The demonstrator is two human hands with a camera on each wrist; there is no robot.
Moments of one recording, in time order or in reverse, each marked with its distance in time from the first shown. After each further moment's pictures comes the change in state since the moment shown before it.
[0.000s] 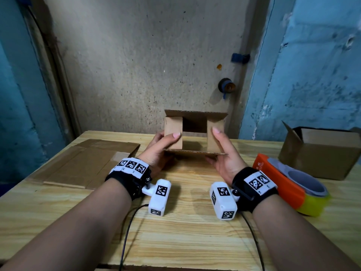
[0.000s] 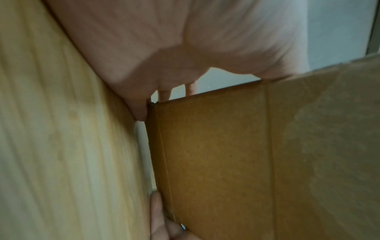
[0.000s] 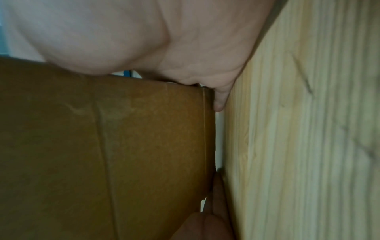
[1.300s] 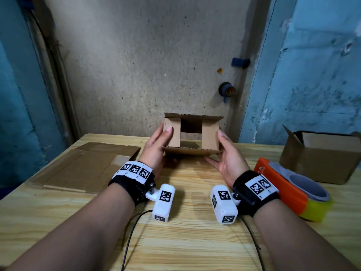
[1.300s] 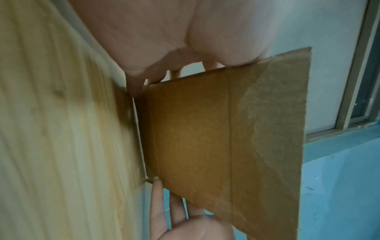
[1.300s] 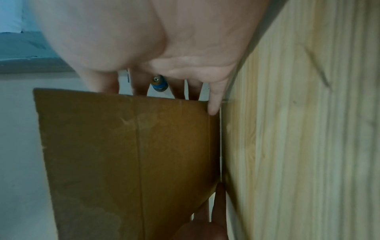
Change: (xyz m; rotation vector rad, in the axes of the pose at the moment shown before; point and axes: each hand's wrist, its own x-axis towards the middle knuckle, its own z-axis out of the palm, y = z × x) left_hand 0.006 0.006 0.001 -0.016 0.081 0.149; right_hand 0.006 -0.003 0.000 0.084 0.125 -0.045
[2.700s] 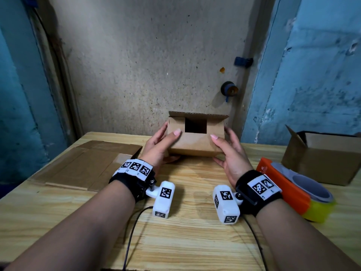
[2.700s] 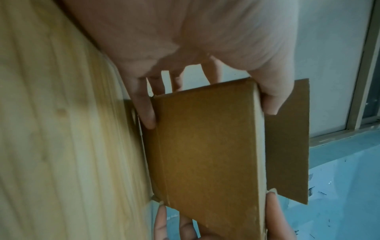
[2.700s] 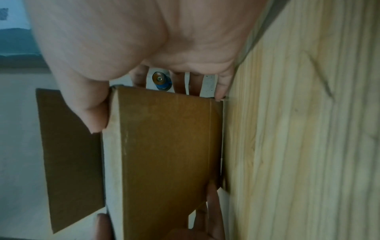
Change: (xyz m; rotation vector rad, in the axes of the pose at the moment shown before) left_hand -0.015 0.011 0.001 0.092 0.025 -0.031; right_hand -0.006 -0.003 0.001 -0.186 -0.006 -0.091
